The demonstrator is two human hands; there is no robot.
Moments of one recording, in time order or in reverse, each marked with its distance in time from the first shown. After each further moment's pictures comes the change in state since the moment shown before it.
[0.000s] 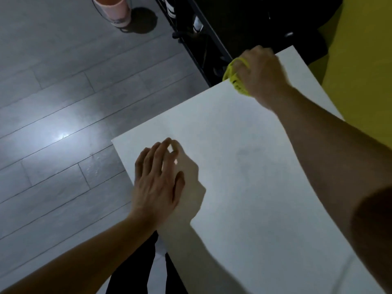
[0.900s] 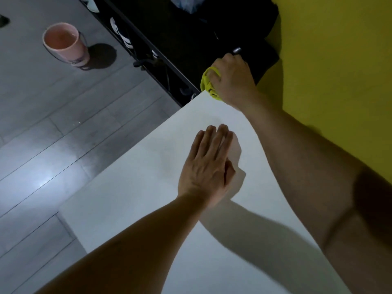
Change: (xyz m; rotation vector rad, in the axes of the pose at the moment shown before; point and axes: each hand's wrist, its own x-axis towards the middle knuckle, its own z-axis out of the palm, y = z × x) left_hand 0.151 0.141 0.054 0.078 -0.149 0.370; right_hand 0.040 0.079 -0.009 -0.016 0.056 0.077
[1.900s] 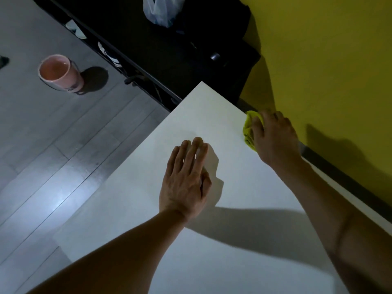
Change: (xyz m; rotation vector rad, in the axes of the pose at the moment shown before) left_hand 0.003 0.002 -0.003 0.003 0.030 -0.021; right_hand -0.158 0.091 -0.015 0.107 0.099 0.443
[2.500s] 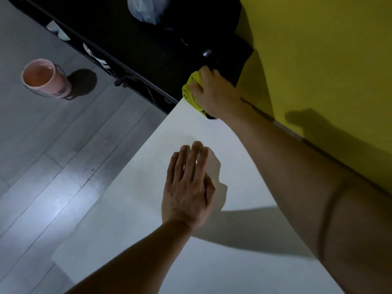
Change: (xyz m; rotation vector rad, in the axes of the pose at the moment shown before) left_hand 0.003 -0.002 0.009 0.020 0.075 0.018; right_hand 0.109 -0.109 0.034 0.189 -0.237 -0.141
